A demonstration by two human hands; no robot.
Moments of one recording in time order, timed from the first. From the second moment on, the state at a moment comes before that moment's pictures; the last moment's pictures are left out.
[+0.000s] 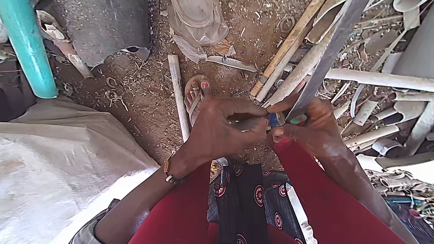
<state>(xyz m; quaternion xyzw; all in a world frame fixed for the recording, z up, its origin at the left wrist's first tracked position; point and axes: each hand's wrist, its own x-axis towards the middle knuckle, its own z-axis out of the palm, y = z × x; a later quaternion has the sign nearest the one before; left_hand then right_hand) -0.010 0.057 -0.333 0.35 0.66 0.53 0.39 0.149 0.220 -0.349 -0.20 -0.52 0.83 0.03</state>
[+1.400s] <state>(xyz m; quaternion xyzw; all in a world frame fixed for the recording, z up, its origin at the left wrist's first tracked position) -0.011 0.052 -0.332 0.43 0.71 0.51 0.24 0.138 0.216 -0.351 -0.23 -0.49 0.84 0.03</state>
